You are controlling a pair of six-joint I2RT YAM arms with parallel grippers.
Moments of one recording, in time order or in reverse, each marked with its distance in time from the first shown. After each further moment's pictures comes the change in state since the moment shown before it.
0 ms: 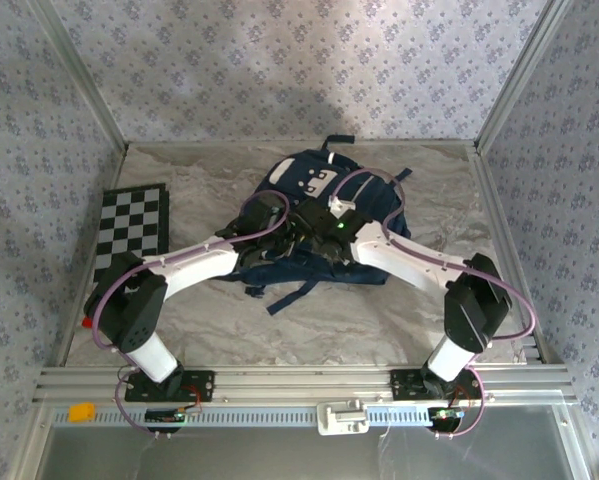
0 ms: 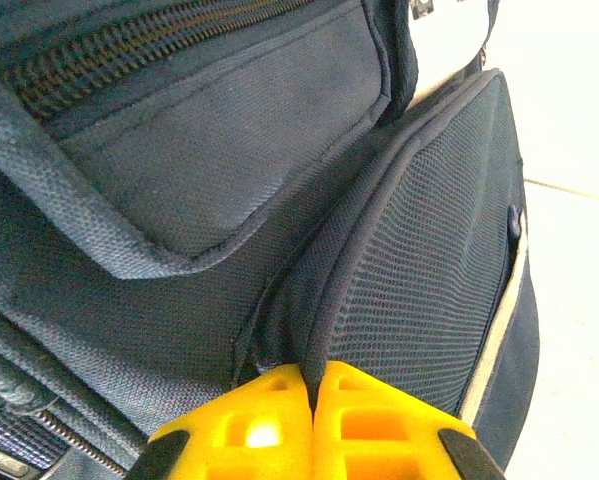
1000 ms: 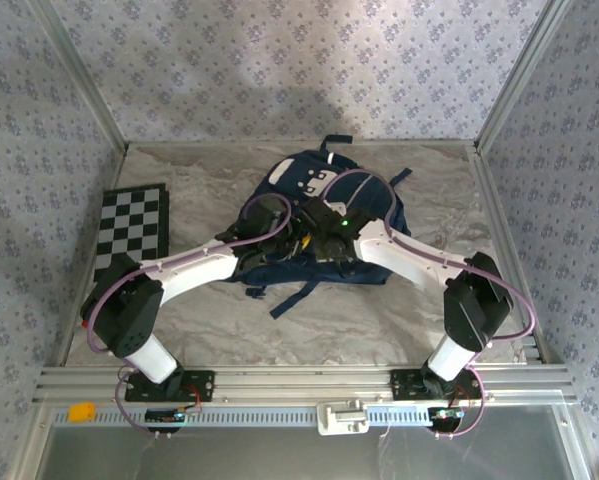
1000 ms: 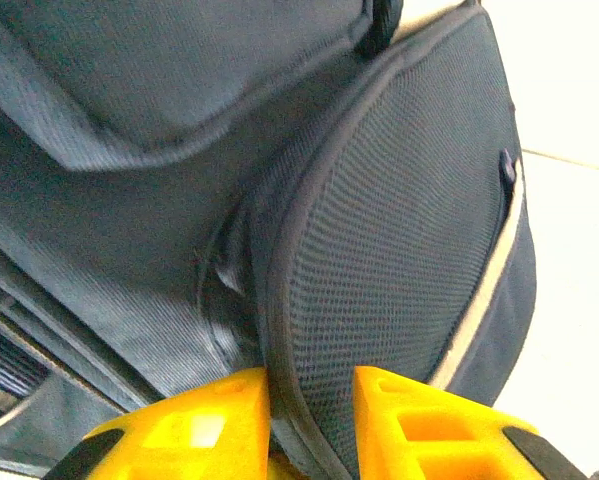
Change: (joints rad) left arm -0.034 -0.029 -0.017 0.016 0.032 -0.027; right arm -0.037 0.005 -0.023 0.035 -0.134 -0.309
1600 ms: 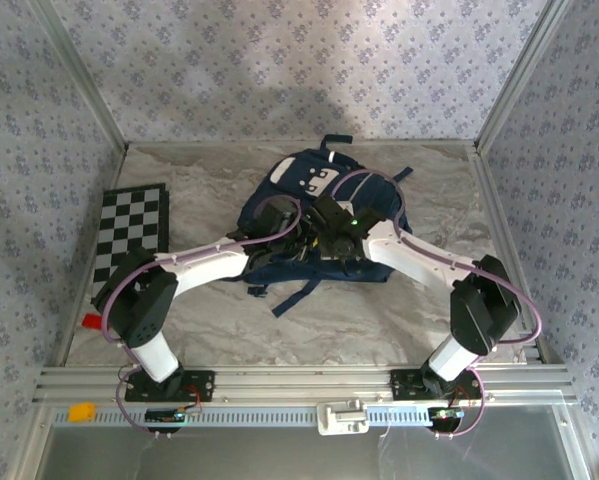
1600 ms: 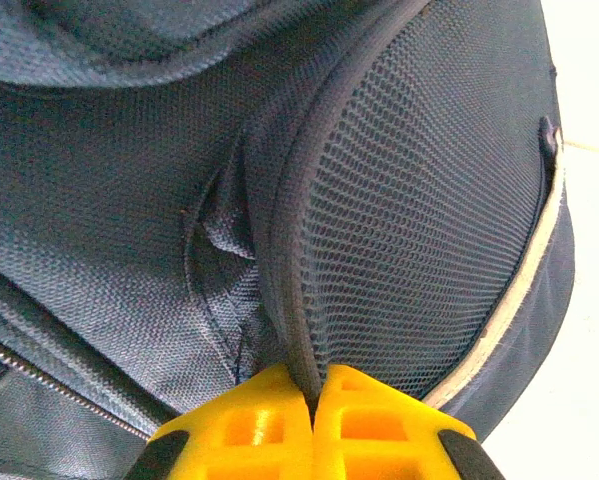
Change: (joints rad) left arm -0.014 0.083 0.043 0.028 0.014 -0.033; right arm -0.047 -0.044 -0.051 0.049 -0.045 -0.001
